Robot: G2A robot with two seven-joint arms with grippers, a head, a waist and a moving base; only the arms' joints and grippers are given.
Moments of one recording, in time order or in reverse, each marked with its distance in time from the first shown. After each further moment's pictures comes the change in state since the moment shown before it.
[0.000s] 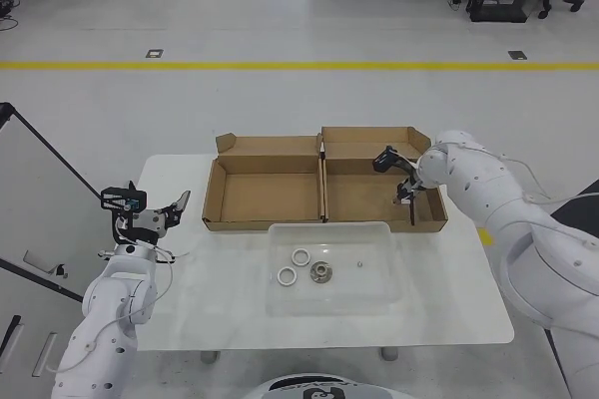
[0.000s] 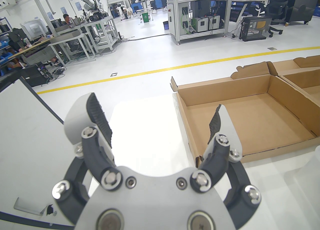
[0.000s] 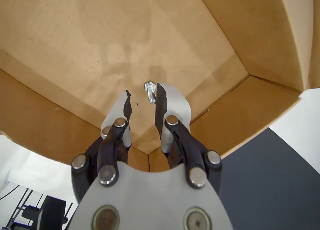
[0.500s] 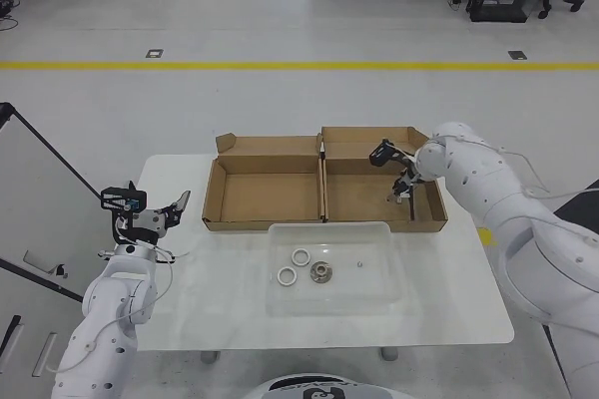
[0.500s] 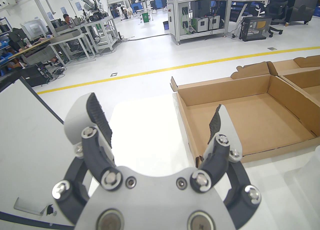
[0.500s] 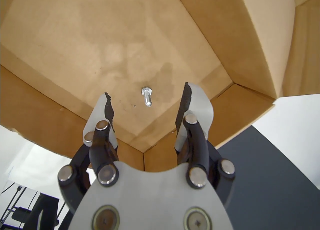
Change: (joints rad) left arm 0.000 0.000 0.000 0.000 0.000 0.000 0.000; right arm 0.033 -0.010 0.029 -0.020 -0.056 -0.042 0.001
